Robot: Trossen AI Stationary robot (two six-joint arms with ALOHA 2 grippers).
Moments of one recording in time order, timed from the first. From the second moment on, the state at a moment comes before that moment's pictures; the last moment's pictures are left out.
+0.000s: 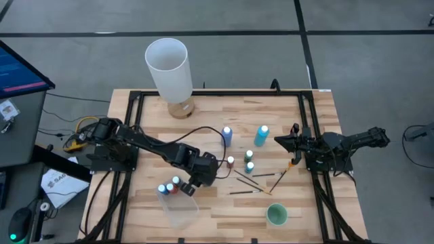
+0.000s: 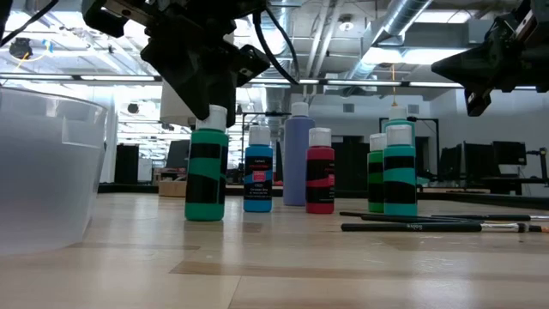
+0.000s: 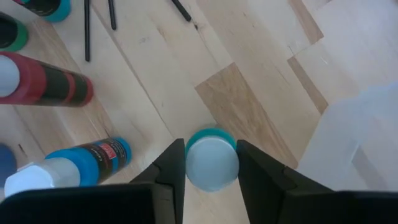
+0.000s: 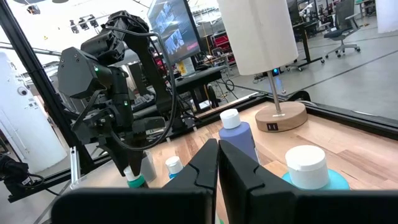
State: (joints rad) left arm -0.26 1.78 1.33 -0.73 0.05 0.32; right arm 0.26 0.01 0.02 0.08 0.47 0.30
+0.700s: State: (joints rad) left arm -0.41 1.39 1.33 -0.85 0.03 0.18; right arm 0.26 0.01 0.02 0.08 0.47 0.30
